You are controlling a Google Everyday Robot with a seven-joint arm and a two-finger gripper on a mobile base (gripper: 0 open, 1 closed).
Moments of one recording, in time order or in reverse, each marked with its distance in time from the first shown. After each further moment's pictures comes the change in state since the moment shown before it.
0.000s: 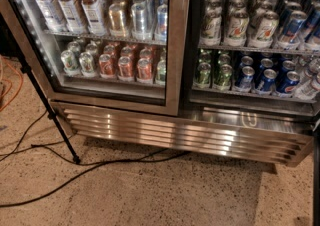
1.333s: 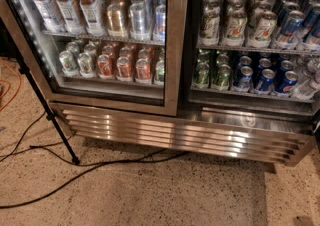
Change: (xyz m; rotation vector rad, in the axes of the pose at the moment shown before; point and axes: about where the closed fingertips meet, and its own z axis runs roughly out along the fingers) arm 0.138 -0.013 0.065 0.290 0.352 0.000
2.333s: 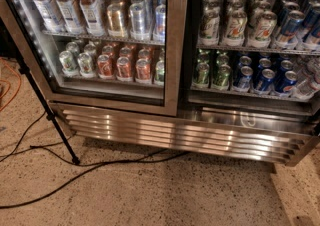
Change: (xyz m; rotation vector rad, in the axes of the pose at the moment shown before) arm -0.002 -0.016 0.036 0.125 -0.040 -0.080
